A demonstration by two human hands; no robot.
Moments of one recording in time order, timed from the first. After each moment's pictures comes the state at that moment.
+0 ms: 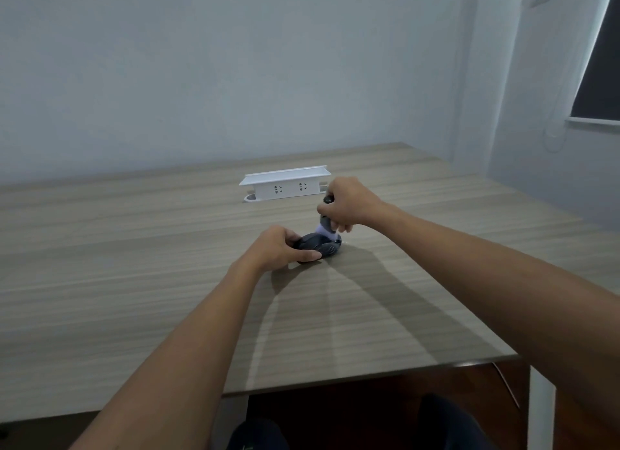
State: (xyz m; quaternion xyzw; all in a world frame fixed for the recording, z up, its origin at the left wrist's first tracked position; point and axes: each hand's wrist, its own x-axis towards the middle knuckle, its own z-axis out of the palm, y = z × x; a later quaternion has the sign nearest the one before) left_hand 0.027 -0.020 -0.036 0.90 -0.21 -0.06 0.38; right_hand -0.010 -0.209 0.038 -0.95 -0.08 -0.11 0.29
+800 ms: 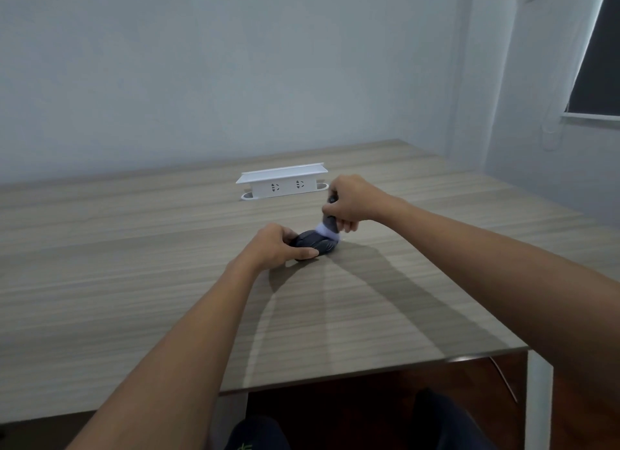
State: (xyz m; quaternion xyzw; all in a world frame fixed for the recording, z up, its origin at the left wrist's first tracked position) left_hand 0.025 -0.019 -0.037 0.90 -0.21 -0.06 0.39; right_hand -0.015 -0.220 0.038 -0.95 -0.09 -0.07 0.28
